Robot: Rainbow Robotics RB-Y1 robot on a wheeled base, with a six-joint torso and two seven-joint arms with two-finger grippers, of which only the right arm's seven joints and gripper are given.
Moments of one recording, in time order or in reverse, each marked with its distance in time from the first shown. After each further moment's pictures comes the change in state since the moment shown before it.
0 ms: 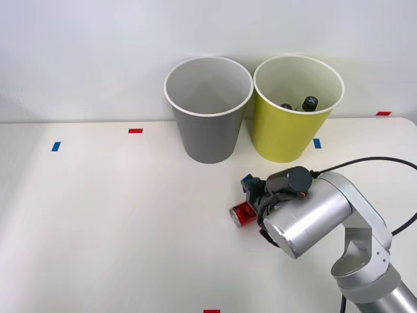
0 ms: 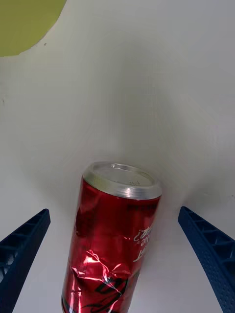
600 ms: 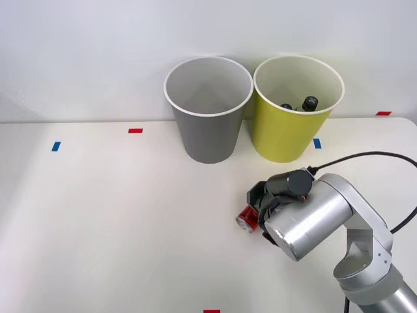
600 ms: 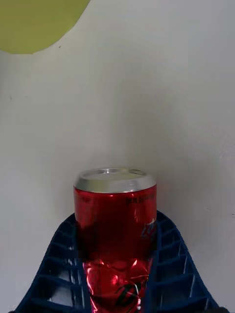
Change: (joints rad) arm 0.002 -0.021 0.017 0.000 0.016 -0.027 0.075
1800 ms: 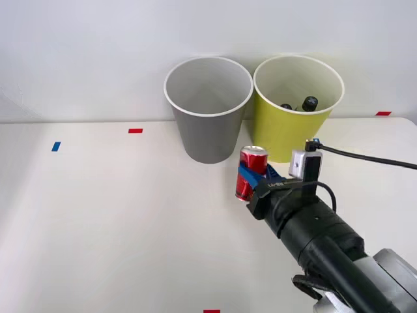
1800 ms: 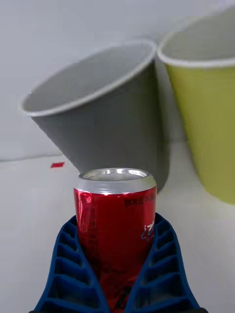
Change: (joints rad) arm 0.372 -0.216 0.067 -0.339 0.403 -0.927 0.488
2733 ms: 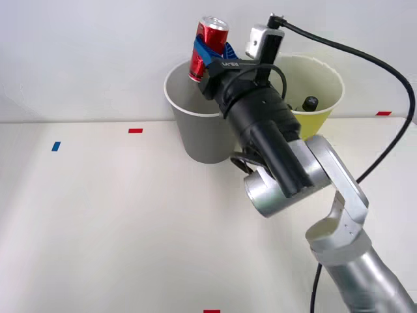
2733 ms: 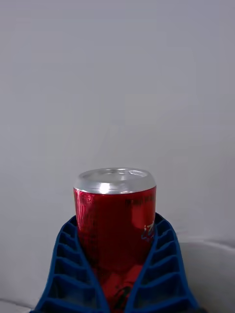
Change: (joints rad) arm -0.565 0.386 -0.162 0.464 0.086 -0.180 0.028
